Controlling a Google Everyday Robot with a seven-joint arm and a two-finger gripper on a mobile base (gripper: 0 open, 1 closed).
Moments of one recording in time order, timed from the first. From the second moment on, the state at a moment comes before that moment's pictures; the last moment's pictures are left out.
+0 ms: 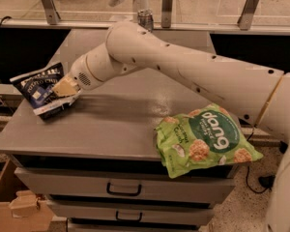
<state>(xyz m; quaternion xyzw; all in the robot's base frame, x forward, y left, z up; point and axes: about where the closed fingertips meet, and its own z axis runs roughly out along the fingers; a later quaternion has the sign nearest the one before) 0.594 0.225 0.855 -0.53 0.70 0.31 0.36</state>
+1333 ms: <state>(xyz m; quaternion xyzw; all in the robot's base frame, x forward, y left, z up) 0.620 0.153 0.971 -0.56 0.68 0.18 0.44</state>
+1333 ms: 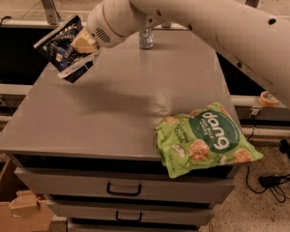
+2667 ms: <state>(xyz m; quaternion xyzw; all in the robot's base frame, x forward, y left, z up) 0.639 -0.009 1.001 -0.50 0.73 0.03 0.47</state>
